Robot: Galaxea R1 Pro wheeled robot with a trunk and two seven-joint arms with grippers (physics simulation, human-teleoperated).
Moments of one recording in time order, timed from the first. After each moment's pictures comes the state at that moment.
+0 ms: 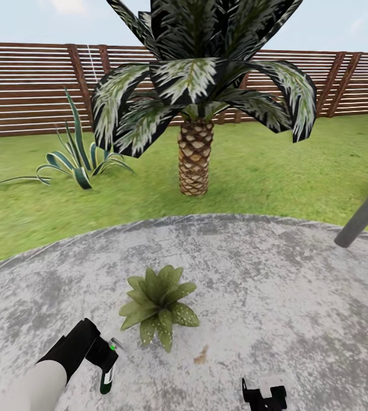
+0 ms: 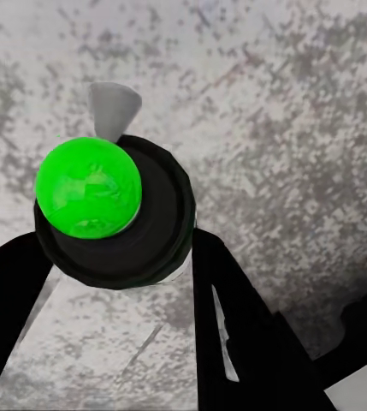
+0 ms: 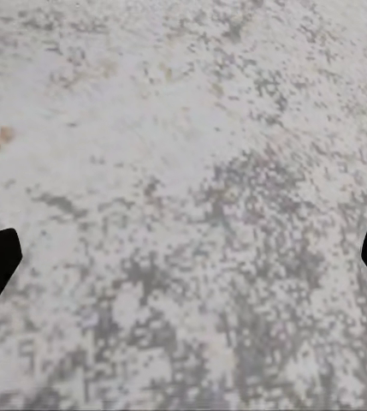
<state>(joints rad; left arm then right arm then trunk) -0.65 0.07 0.10 -0.49 -0.80 0.61 -0.75 -0.42 0.01 0.30 -0.08 -0.04 -0.54 -0.27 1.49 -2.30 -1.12</state>
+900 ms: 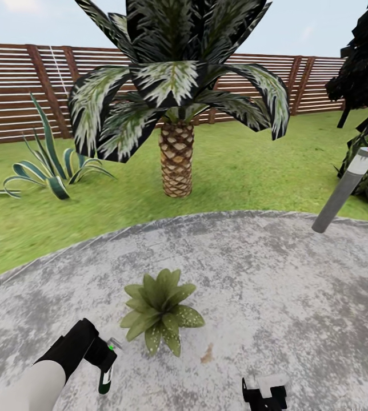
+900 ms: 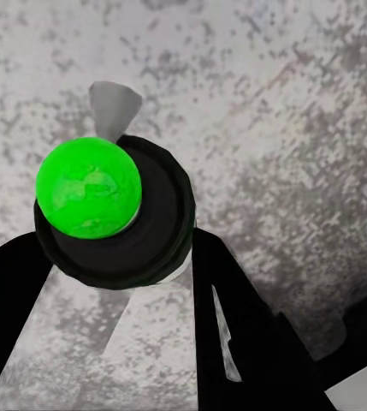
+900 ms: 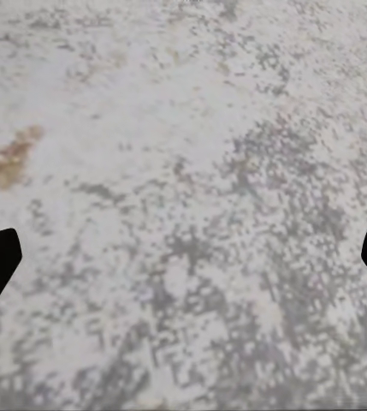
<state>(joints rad) -0.65 0.07 0.11 -0.49 -0.79 0.61 -0.76 -0.42 0.01 0.30 -0.08 -0.04 -0.54 -0.27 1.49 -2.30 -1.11</state>
